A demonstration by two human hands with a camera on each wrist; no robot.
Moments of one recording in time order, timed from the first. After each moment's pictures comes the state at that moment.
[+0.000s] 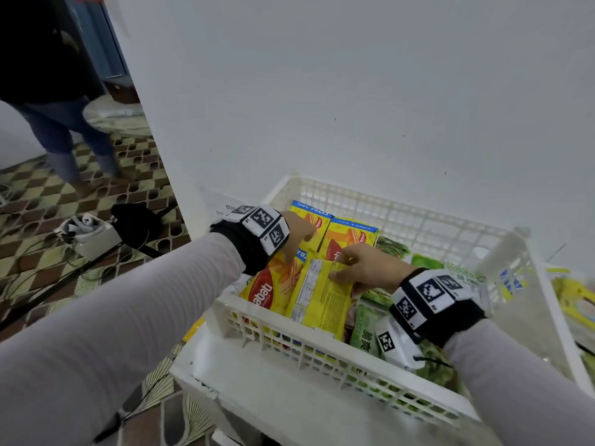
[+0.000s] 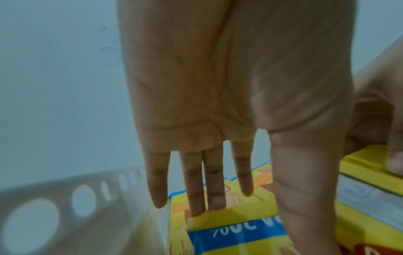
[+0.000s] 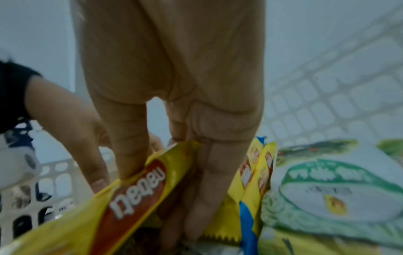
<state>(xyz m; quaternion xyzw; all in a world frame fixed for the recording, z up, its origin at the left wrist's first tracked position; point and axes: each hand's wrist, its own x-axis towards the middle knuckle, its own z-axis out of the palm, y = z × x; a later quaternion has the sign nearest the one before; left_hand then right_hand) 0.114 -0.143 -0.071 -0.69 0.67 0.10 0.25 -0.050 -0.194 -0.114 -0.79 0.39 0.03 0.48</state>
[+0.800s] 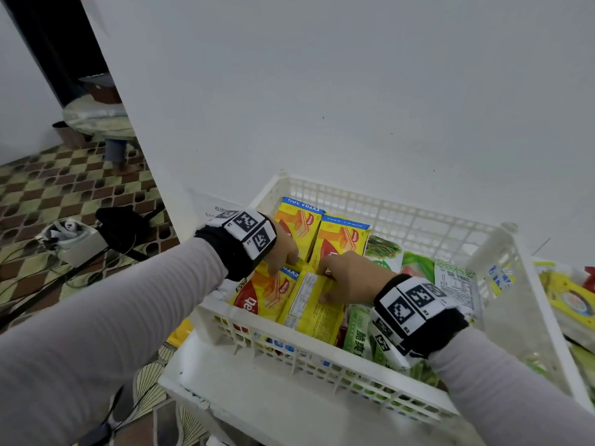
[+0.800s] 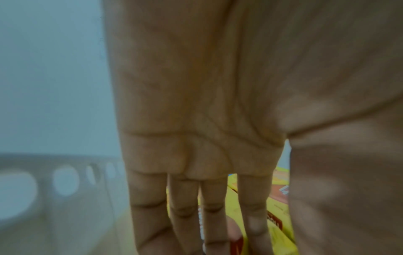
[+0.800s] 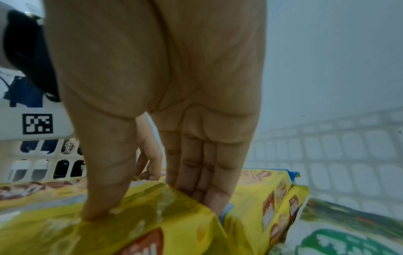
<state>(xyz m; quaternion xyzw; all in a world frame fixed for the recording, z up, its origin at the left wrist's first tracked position) 0.110 -0.141 -0.074 -0.62 0.67 0.13 0.38 -0.042 -0.169 -0.101 -0.94 0.29 0.14 0.13</state>
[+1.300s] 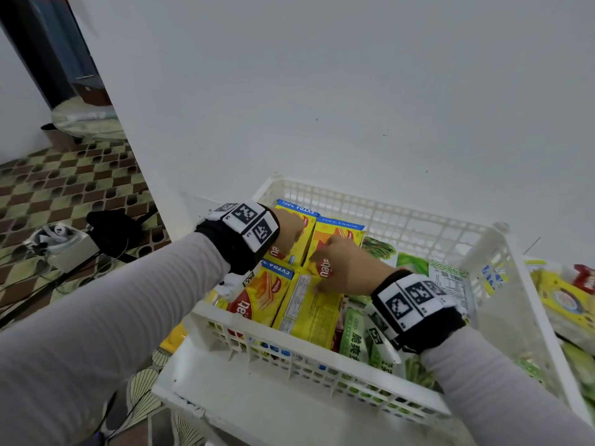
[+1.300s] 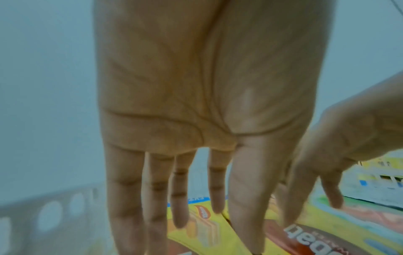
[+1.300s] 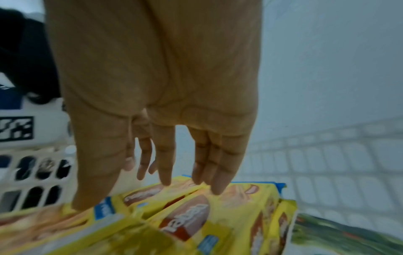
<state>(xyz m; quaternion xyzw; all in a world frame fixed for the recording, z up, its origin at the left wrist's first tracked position) 0.110 -0.158 -0.062 -0.70 0.66 0.12 0.23 -0.039 -0.179 -0.097 -0.94 0.30 0.07 0.13</state>
